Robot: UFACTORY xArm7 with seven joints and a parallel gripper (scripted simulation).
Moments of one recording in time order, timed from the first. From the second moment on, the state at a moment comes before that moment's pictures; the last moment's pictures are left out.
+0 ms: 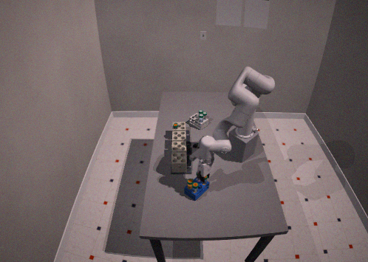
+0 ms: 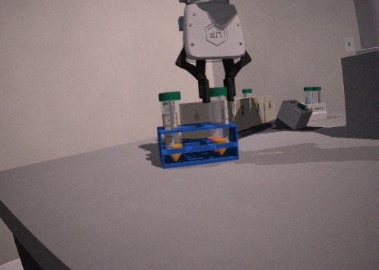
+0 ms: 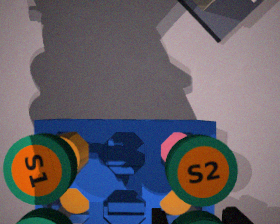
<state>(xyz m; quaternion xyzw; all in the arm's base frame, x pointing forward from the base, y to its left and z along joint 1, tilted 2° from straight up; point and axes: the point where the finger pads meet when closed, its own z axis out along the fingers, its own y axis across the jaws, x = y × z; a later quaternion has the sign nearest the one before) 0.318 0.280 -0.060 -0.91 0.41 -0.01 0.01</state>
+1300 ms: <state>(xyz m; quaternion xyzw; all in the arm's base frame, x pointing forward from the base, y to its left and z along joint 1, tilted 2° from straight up) 0.318 0.280 -0.039 -0.91 0.41 -0.01 0.01</state>
